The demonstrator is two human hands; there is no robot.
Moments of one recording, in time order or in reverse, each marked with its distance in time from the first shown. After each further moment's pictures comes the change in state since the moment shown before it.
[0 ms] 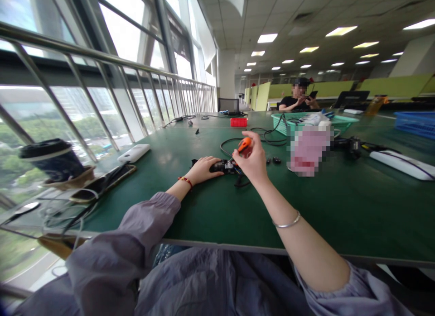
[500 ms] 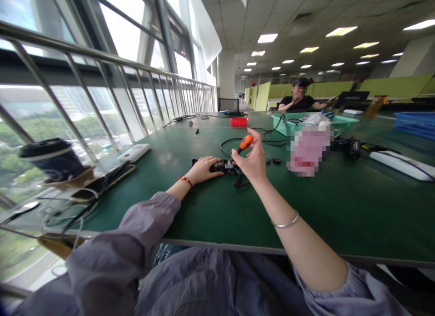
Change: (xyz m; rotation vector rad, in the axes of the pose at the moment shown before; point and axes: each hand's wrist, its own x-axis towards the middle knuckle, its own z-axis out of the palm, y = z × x) left_hand -0.001 0.000 -0.001 -0.004 -0.002 0.003; right_hand 0.000 0.005 0.002 0.000 0.037 0.034
